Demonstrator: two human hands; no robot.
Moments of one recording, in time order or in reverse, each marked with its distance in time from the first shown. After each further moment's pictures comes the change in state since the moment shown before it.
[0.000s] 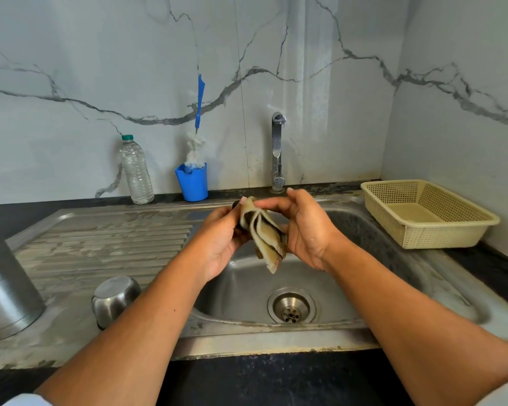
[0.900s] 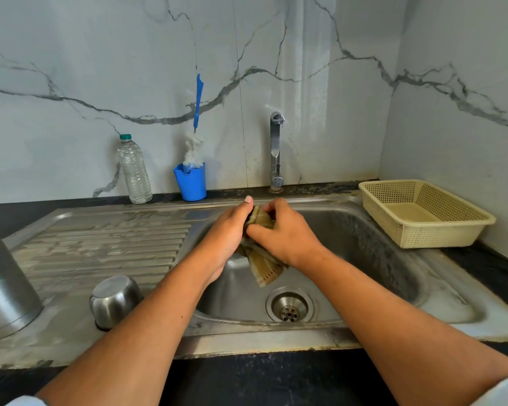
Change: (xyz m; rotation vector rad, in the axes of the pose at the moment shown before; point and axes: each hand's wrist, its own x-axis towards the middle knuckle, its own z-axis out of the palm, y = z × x) left_hand 0.001 -0.005 0.006 0.533 0.000 0.039; right_hand -0.008 0.005 0.024 -0.835 0.193 -0.193
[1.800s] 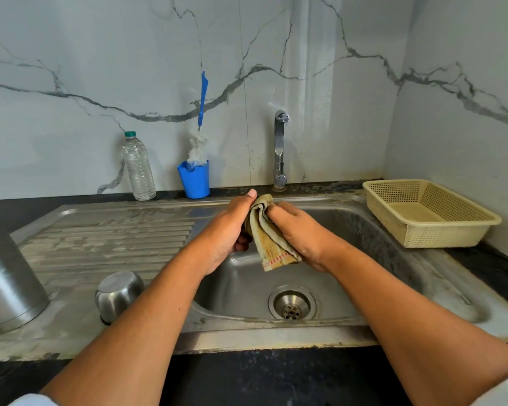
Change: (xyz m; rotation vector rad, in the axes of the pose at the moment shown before) left_hand -0.001 0.000 -0.014 -0.017 -0.137 0.033; right_hand 0.002 0.008 -0.012 0.418 -0.230 0.096
